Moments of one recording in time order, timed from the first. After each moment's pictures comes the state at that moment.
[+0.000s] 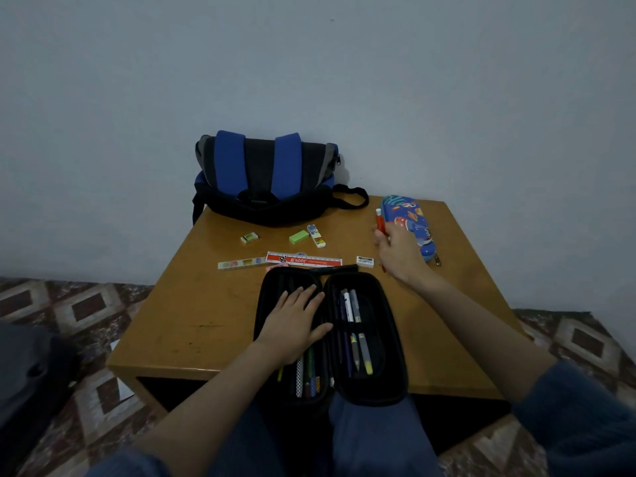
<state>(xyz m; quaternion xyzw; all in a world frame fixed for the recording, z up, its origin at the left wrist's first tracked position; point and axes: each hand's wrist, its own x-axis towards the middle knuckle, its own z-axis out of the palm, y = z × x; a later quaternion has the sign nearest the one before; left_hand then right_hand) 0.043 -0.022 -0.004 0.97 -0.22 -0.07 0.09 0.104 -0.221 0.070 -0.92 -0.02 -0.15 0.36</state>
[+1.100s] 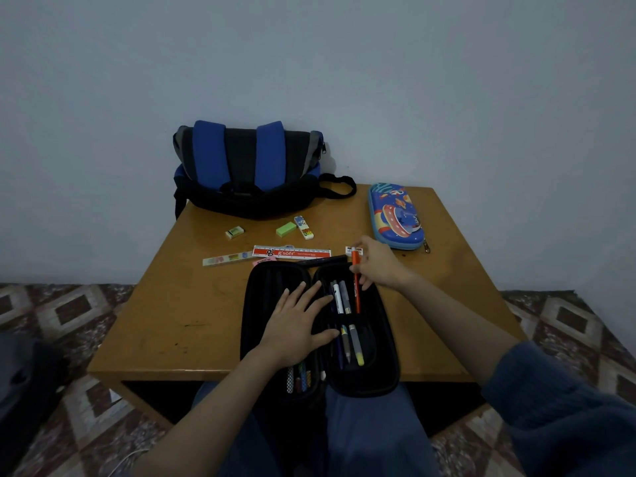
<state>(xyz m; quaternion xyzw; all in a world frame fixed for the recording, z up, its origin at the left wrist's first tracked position) 0.038 -0.038 -0.018 0.96 -0.24 -0.06 0.14 0.105 -0.224 0.039 -0.90 0.04 0.10 0.42</state>
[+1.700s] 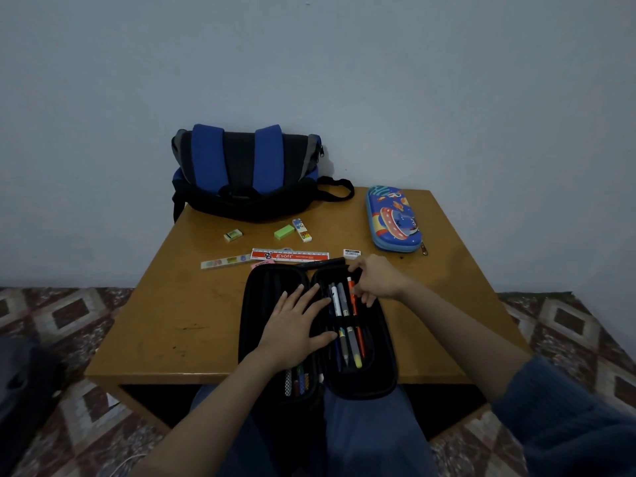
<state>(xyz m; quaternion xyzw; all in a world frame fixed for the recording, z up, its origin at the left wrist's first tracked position) 0.038 -0.037 -0.019 0.96 -0.25 -0.06 0.13 0.089 -0.226 0.043 -0.91 0.04 0.20 0.35</state>
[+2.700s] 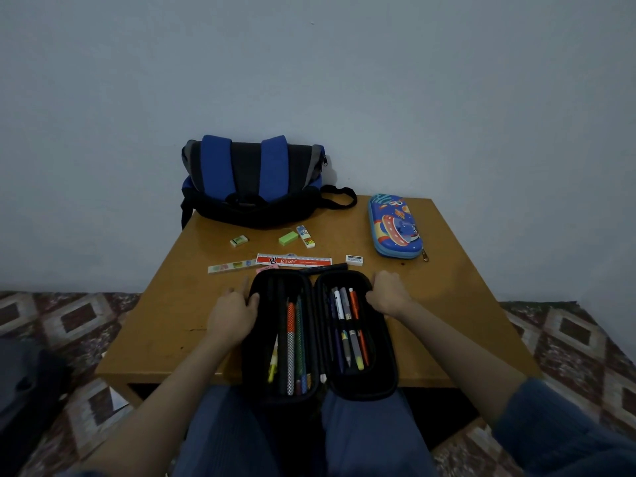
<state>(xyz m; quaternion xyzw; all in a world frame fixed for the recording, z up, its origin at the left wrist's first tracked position) 0.053 0.027 0.009 0.96 0.06 -0.05 0.29 0.073 -0.229 0.029 -0.97 0.10 0.09 0.22</state>
